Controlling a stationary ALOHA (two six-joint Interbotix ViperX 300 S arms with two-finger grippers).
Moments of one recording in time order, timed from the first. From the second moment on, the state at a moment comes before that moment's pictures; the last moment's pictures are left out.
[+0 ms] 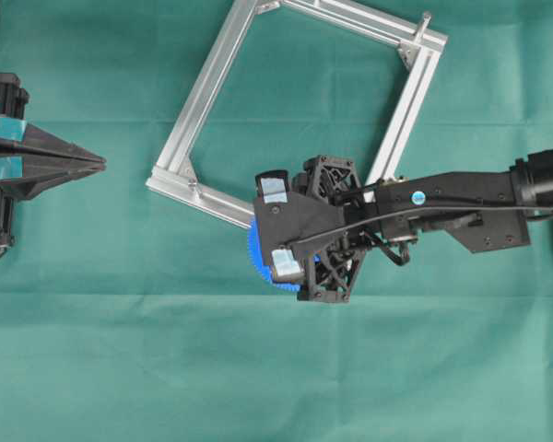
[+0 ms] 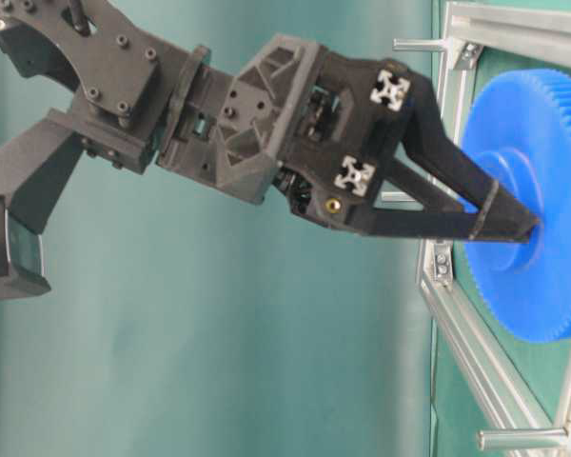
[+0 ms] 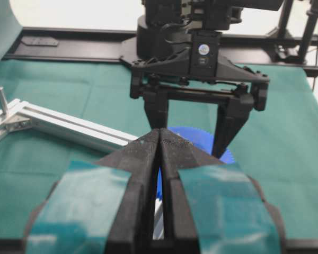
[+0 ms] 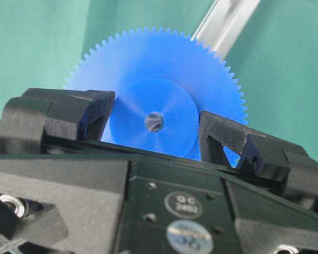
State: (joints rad) left arm 0.02 -0.97 1.14 -0.02 -0.13 0.00; right arm 0.10 0.14 0.26 -0.12 0.71 0.39
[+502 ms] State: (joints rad) left arm 0.02 -0.97 1.14 -0.02 -0.12 -0.01; right arm 0.04 0.14 0.28 -0.19 0.69 0.39
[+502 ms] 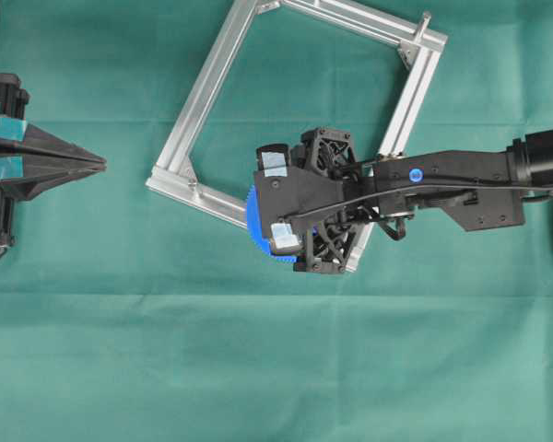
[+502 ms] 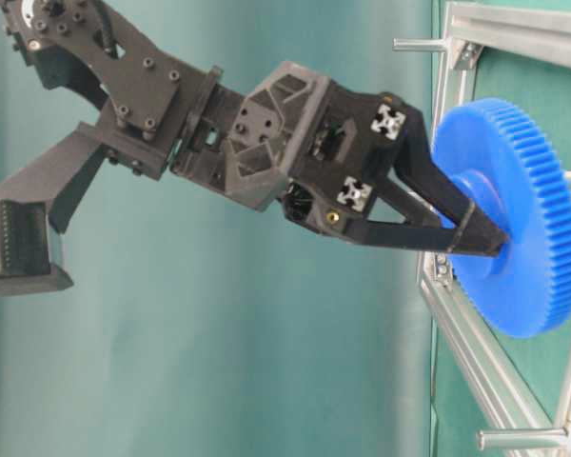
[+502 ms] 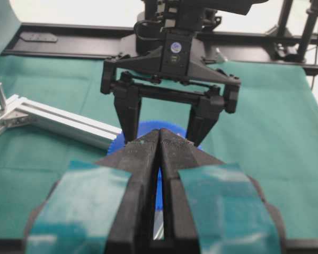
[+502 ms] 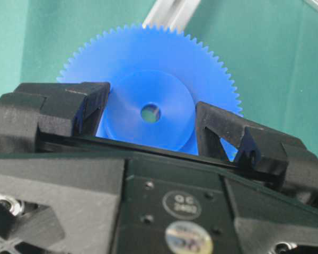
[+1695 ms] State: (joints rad) left arm 0.02 -0.97 1.14 -0.02 -0.12 -0.01; right arm 0.13 0.06 0.39 -0.18 0.60 0.48
